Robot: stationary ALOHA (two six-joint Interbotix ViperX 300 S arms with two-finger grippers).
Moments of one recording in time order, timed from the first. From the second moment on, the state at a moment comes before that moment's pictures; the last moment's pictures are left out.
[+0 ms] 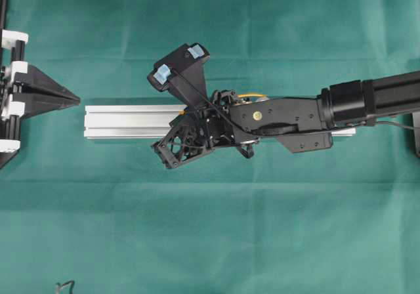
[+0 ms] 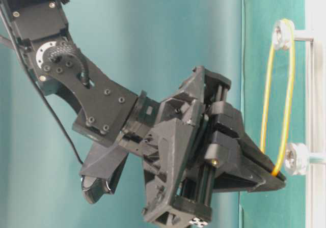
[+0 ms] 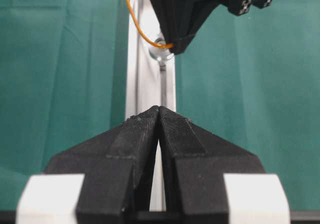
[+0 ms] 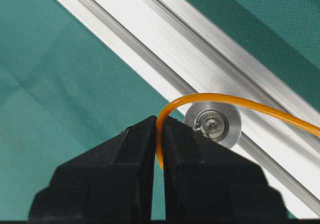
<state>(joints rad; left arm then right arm) 0.00 -0.96 1.01 0.04 0.43 0.00 0.08 0.34 0.03 -0.24 0.66 1.31</state>
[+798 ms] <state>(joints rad) 0.00 -0.96 1.01 0.04 0.43 -0.01 0.05 0.38 0.03 -0.24 0.60 1.31</state>
